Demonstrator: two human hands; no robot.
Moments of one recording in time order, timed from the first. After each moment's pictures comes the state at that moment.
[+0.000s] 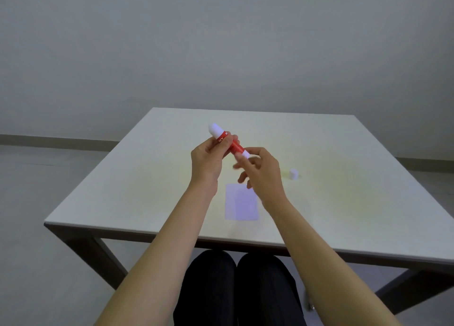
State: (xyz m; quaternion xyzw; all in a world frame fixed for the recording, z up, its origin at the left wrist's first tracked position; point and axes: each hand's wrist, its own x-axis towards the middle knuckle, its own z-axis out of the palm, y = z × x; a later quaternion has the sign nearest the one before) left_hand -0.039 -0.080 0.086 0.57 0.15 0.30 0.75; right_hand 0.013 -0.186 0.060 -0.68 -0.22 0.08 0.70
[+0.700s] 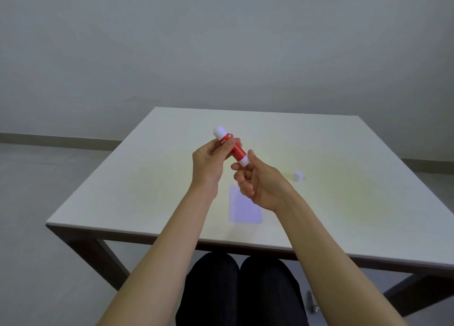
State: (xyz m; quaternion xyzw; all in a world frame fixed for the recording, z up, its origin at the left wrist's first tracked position) left_hand -0.044 -0.076 0.085 0.57 0.15 0.29 0.76; right_hand 0.018 -0.188 0.070 -0.51 -0.12 0.43 0.73
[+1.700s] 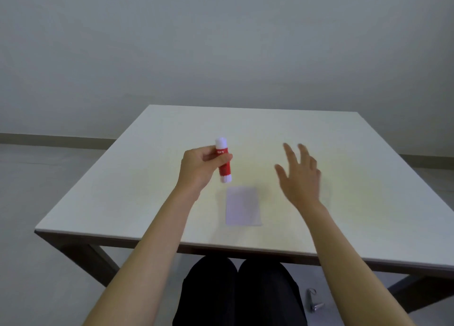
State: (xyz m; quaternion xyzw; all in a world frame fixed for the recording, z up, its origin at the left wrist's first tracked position) left_hand -0.042 -0.051 0.076 0.71 0.22 0.22 0.63; right_hand 0.080 -0.231 0.017 -0.95 -0.19 -0.13 0.22
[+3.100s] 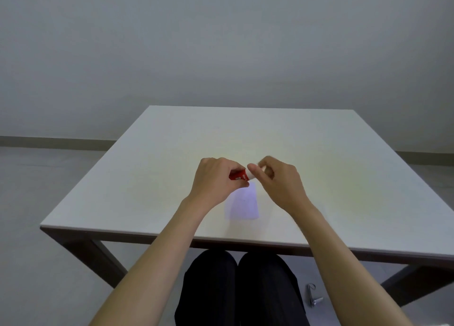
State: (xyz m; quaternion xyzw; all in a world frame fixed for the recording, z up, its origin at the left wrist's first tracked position) left_hand -0.053 -0.084 0.073 0.95 0.09 0.17 0.26; right_hand 0.030 -0.226 0.048 -0.85 -0.31 -0.03 0.42
